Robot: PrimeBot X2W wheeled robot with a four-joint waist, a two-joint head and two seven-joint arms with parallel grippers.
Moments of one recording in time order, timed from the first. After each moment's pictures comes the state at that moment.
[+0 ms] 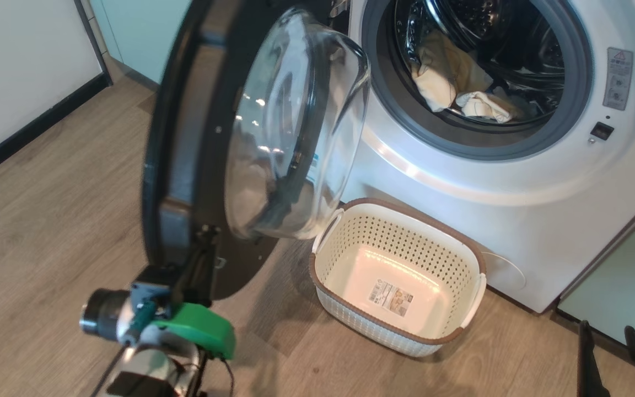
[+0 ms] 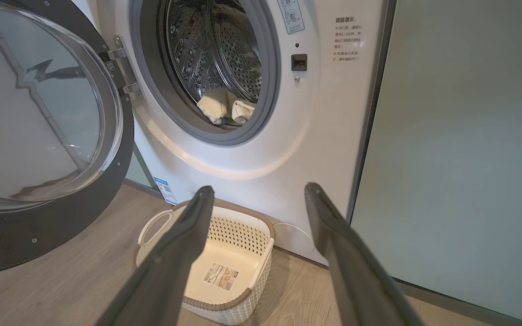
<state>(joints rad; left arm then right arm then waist) -0.10 0.21 -0.27 0.06 -0.23 0.19 -0.18 0.20 -0.03 -0.09 0.10 0.18 0.13 -0.26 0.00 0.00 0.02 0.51</state>
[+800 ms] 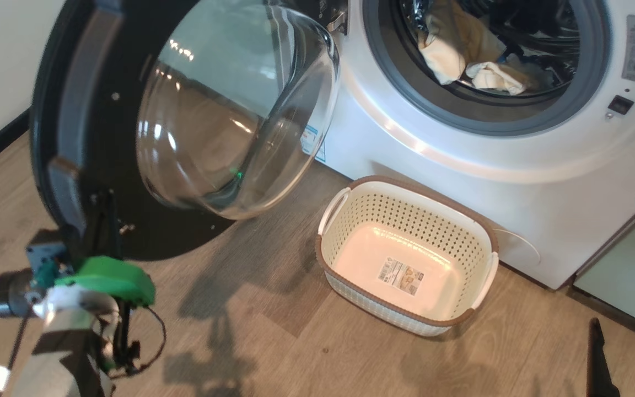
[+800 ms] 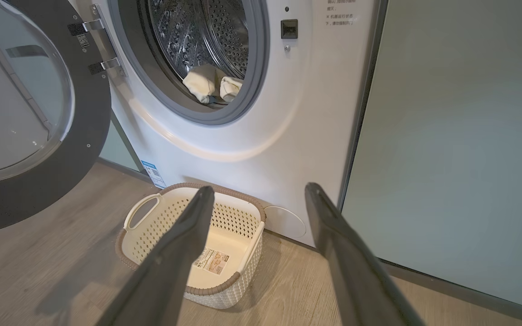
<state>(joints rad) -0.21 0.24 -0.02 0.27 -0.29 0.15 -0.25 0.20 -0.03 -0.12 0.10 0.14 0.13 -0.26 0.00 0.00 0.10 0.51</state>
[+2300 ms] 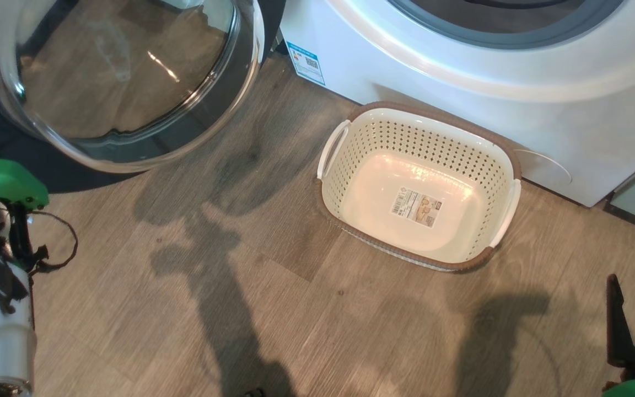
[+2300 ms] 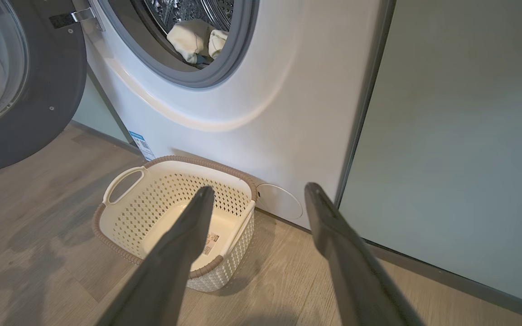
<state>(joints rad) -0.62 0.29 0.35 0.71 -0.14 -0.02 -0.26 0.12 -0.08 -0.15 0.04 0.05 0.13 -0.26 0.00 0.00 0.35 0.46</state>
